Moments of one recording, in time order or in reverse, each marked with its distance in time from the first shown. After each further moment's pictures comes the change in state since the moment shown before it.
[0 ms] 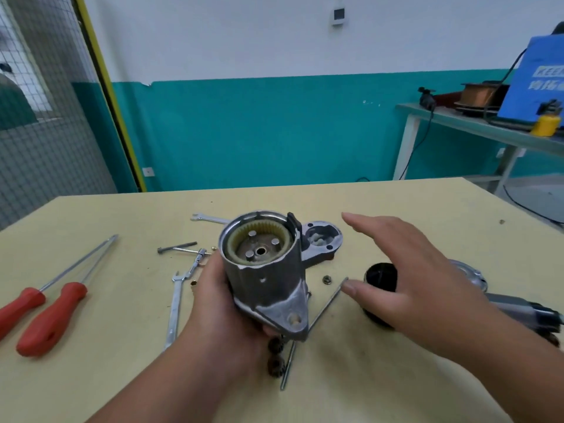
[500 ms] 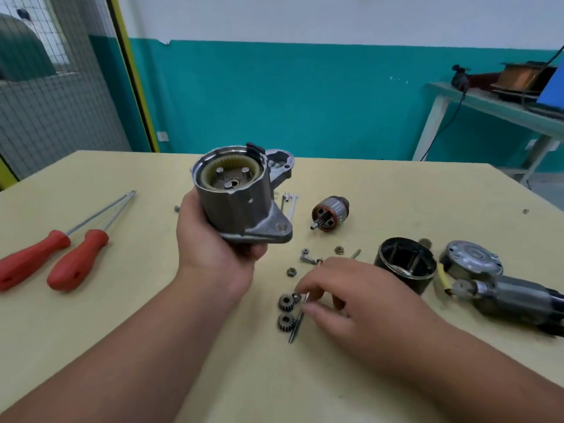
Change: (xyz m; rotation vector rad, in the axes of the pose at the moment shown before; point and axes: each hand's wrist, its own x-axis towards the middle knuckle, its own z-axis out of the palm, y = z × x) left_hand 0.010 0.022 -0.010 0.047 0.216 0.345; right_hand -0.011 -0.036 0.052 -0.045 -0.284 -0.192
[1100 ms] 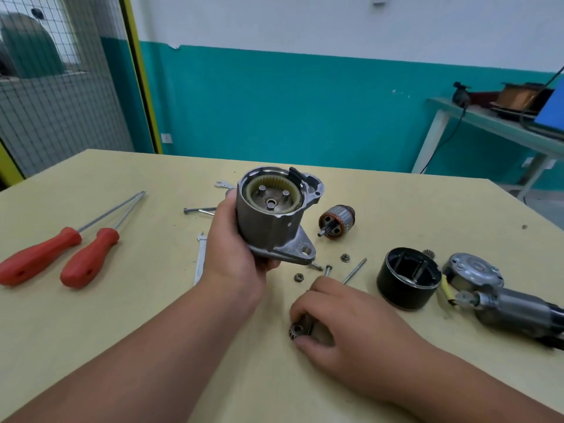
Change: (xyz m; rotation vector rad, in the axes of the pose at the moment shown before) left_hand -0.001 -0.012 -0.001 0.115 0.026 0.000; right_hand -0.001 -0.018 0.020 -0.063 -0.092 -0.016
